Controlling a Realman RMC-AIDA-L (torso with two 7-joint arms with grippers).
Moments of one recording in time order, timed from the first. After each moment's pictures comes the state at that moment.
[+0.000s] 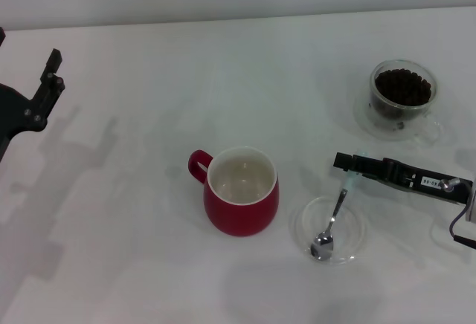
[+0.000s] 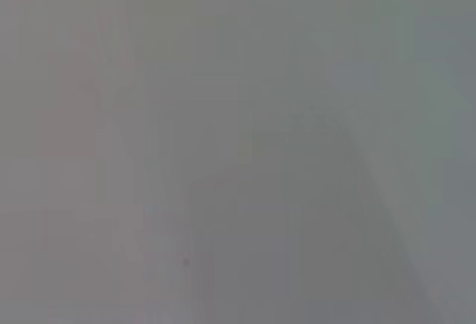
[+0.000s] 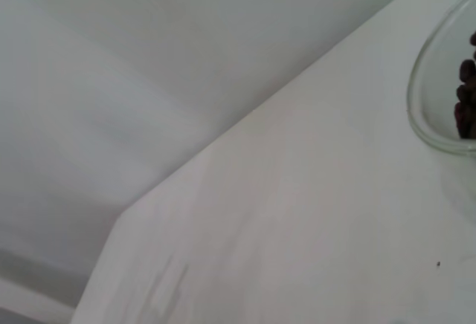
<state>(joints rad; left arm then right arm) -0.42 -2.07 2.77 0.11 -1.04 1.55 0.07 0.39 2.01 -0.40 -0.22 1.10 1.35 -1.40</state>
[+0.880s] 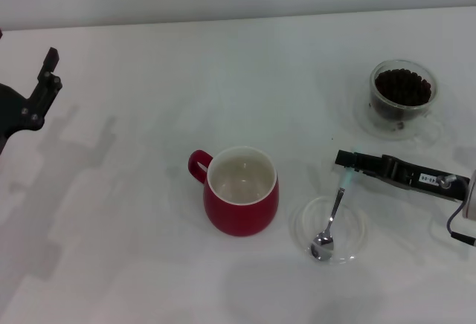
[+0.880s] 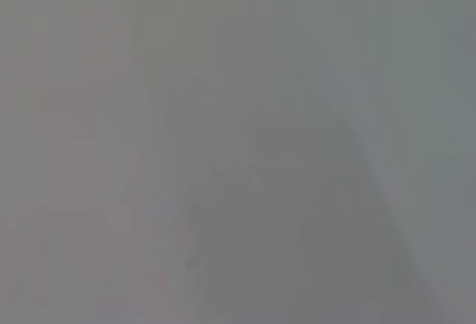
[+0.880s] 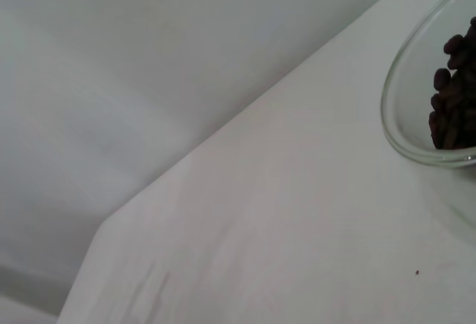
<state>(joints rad) -0.42 -2.07 2.77 0.11 -1.04 1.55 0.07 0.40 2.01 -0.41 -0.21 1.12 1.31 -1.40</state>
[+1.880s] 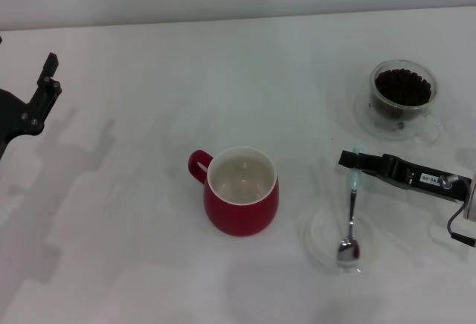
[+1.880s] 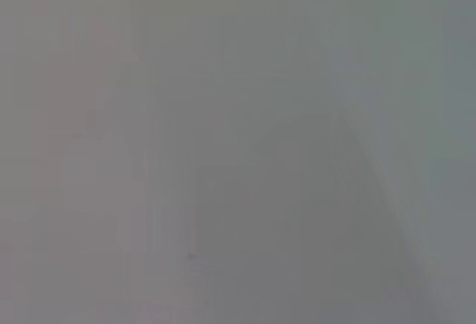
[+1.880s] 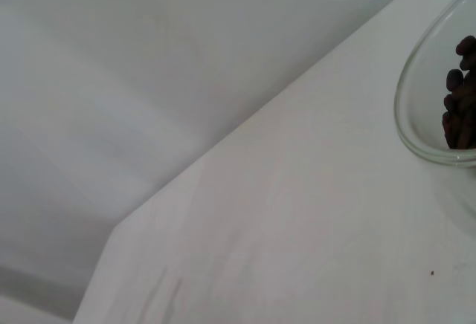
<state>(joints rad) -0.41 -2.07 2.77 0.11 -1.04 1.55 0.08 0.40 2.01 -0.40 -0.21 1.12 1.33 -1.40</state>
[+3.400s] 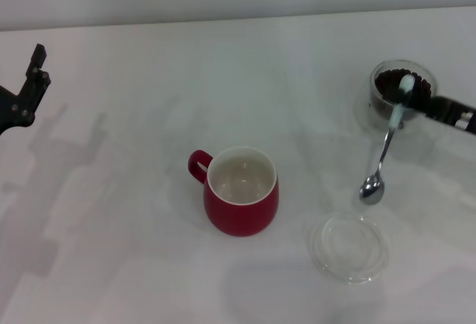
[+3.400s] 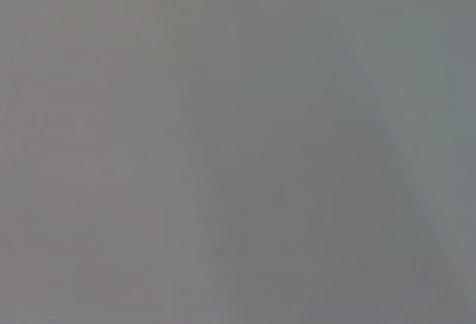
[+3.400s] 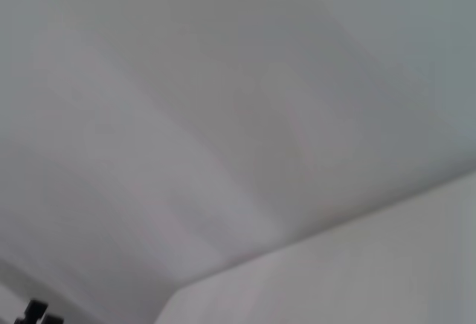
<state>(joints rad) -0.42 -2.08 2.77 0.11 -1.09 1.54 0.08 0.36 2.00 -0.40 -0.44 1.26 1.56 -1.43</state>
